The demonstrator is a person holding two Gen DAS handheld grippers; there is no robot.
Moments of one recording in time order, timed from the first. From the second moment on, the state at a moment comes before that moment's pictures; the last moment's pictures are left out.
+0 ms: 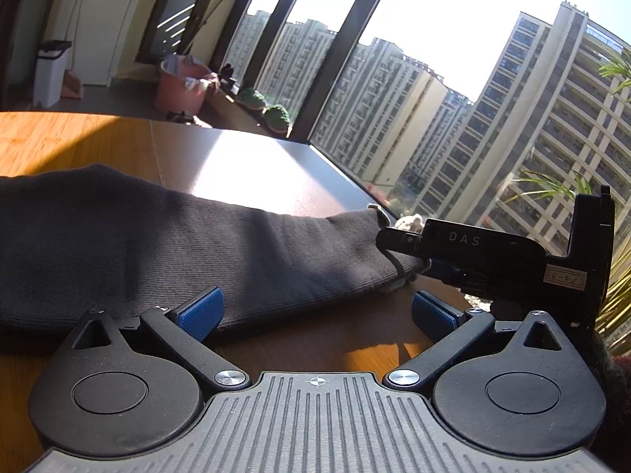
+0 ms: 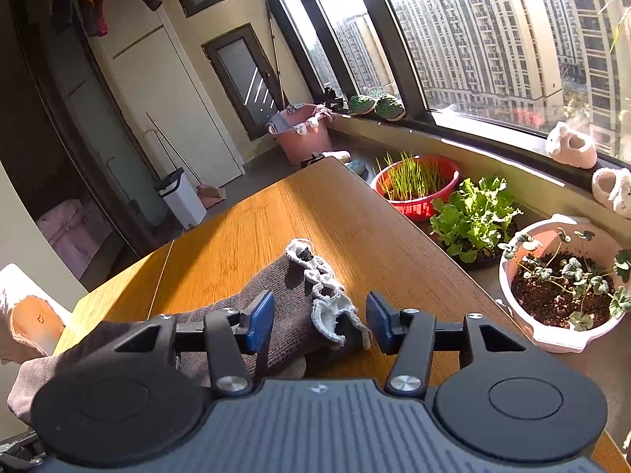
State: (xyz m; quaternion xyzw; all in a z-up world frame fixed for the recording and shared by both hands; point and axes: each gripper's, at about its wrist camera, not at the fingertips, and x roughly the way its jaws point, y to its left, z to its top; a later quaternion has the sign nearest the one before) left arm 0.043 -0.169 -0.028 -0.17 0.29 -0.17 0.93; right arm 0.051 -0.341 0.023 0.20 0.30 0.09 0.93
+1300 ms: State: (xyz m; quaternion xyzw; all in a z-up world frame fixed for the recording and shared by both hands) left arm 0.042 -0.156 -0.027 -0.20 0.29 -0.18 0.92; right arm 0.025 -0.292 0.039 0.08 0.24 0.22 0.94
